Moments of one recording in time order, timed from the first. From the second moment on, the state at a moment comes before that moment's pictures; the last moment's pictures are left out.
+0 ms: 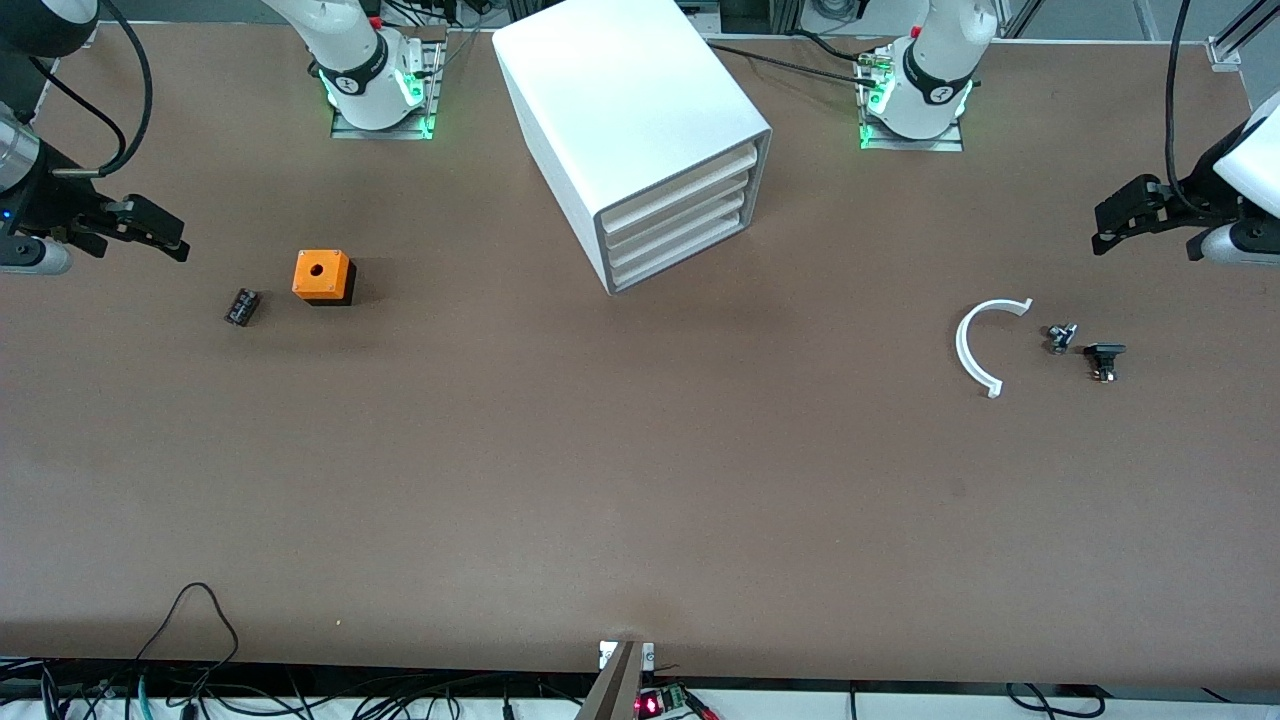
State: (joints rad) left arm -0.08 0.00 0.05 -1.57 0.02 1.57 0.04; right arm 0.05 -0.07 -0.08 -1.80 -0.03 1.73 0.02
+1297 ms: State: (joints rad) left arm -0.08 0.25 0.04 -1.62 -0.38 1.56 0.05; right arm 0.05 -0.07 -0.08 -1.80 -0.03 1.73 0.02
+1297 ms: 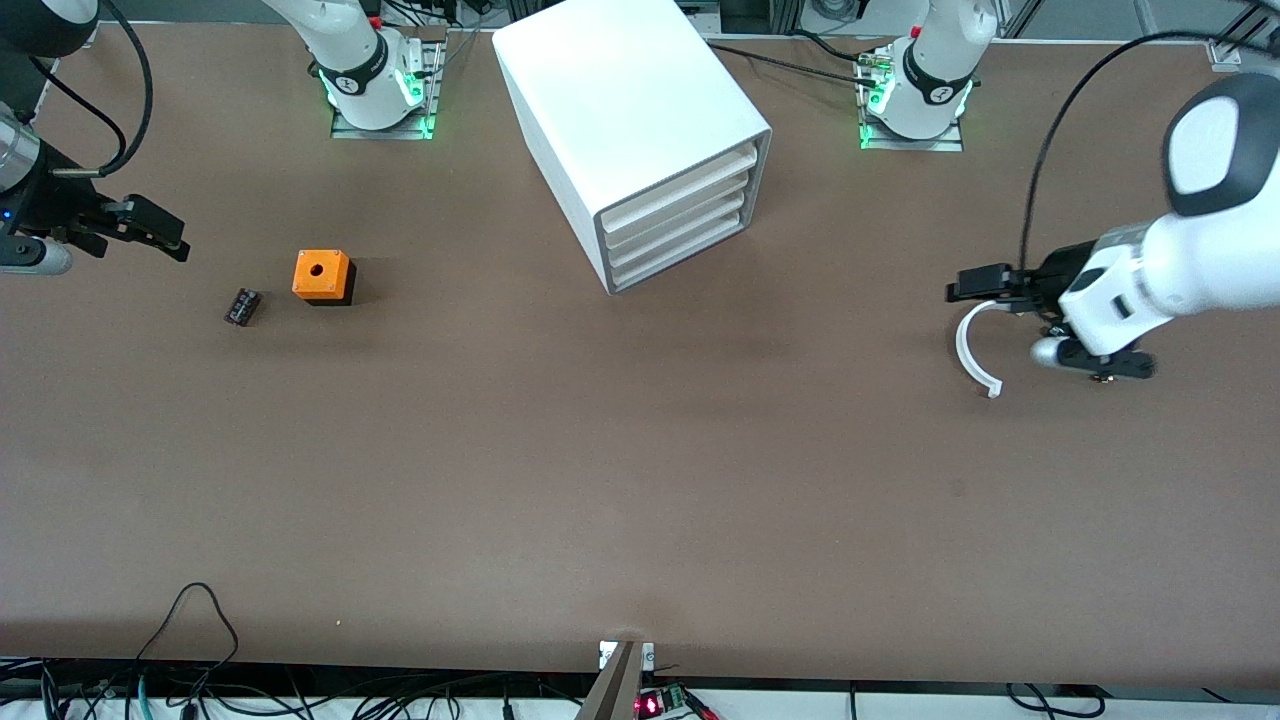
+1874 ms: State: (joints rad) left arm -0.12 0.34 -0.03 -1.84 -0.75 1.52 0.16; right arm 0.05 -0.07 -0.08 -1.80 -0.03 1.73 0.02
